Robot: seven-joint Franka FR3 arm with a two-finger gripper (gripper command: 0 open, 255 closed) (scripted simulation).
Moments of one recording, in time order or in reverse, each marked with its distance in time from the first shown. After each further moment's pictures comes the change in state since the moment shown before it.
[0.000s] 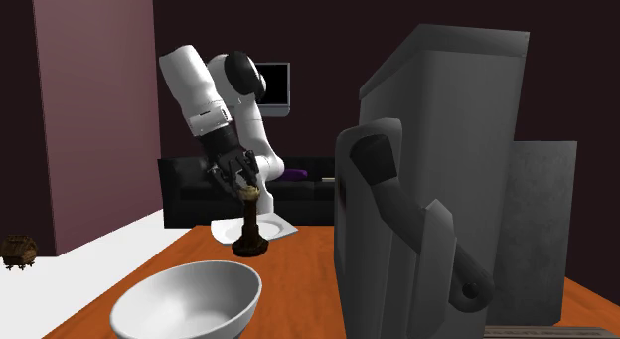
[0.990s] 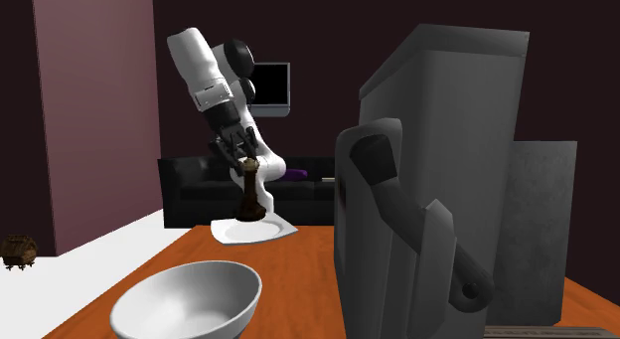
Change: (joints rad) arm -0.138 -0.271 0.187 -0.060 -0.154 -0.135 0.168
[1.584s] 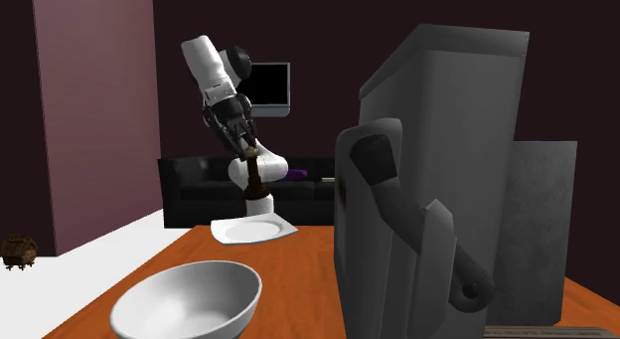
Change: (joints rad) arm -0.204 -0.362 0.200 -0.197 -0.083 -0.164 0.118
